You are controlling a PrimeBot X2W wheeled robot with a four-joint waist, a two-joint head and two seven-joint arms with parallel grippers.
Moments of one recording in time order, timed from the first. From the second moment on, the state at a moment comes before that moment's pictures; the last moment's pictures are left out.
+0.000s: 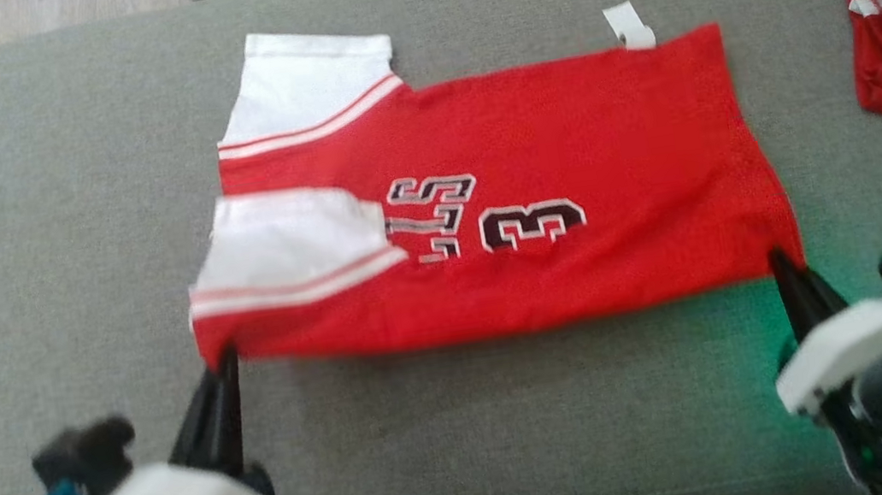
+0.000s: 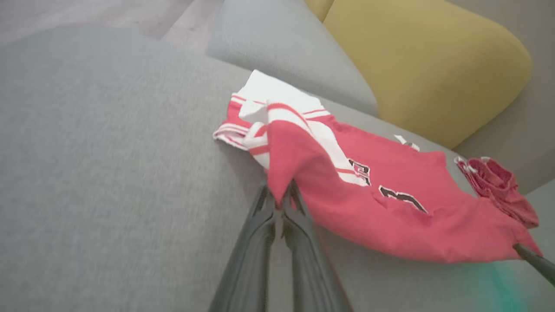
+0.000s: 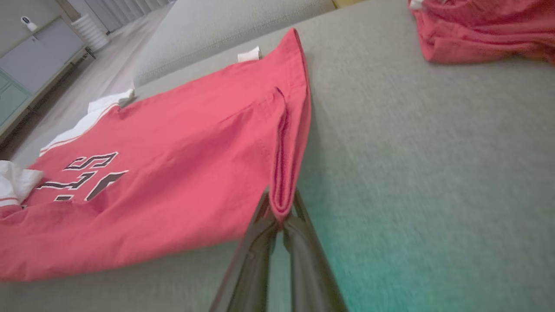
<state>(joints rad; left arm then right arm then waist) 0.03 0.15 -0.18 0.01 -0.55 -0.02 -0.02 -0.11 -0.05 -0.07 0.27 0.33 0.12 0.18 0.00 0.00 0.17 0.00</state>
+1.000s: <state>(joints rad) 0.01 0.27 -0.18 -0.08 -0.49 0.02 0.07 0.03 -0.04 -0.12 0.03 0.29 0.12 0.20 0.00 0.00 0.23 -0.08</state>
